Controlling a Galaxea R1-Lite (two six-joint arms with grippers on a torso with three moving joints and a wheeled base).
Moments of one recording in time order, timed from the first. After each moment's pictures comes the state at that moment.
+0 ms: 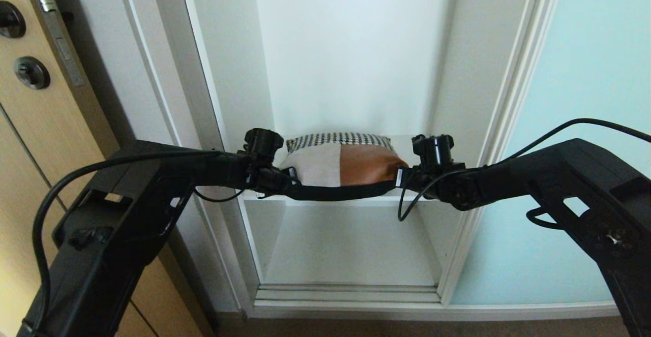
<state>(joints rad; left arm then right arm) -0.27 2.51 -1.94 0.07 -0.02 -0.45 0.32 2.41 -1.67 -0.33 -0.15 0.37</state>
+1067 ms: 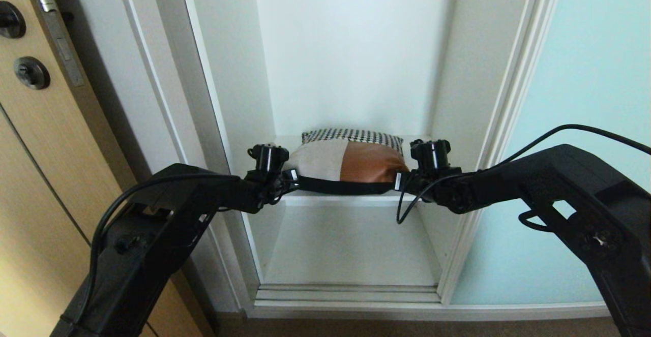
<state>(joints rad) -0.28 2.65 -1.93 -0.33 0.20 -0.36 0.32 2.45 -1.69 -0.34 -0.16 0.37</state>
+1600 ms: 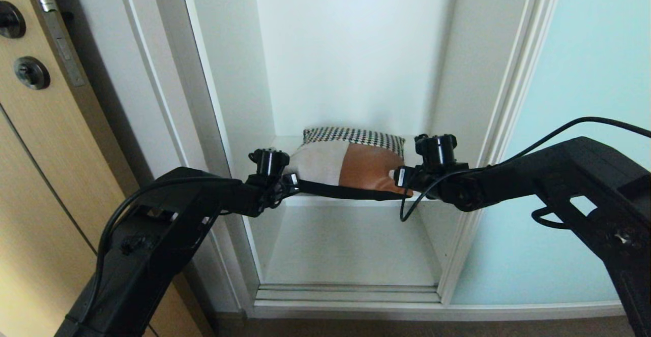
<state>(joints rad) -0.28 2.68 -1.93 -0.33 0.20 -0.36 0.32 2.38 -1.62 -0.36 -0.16 0.38</state>
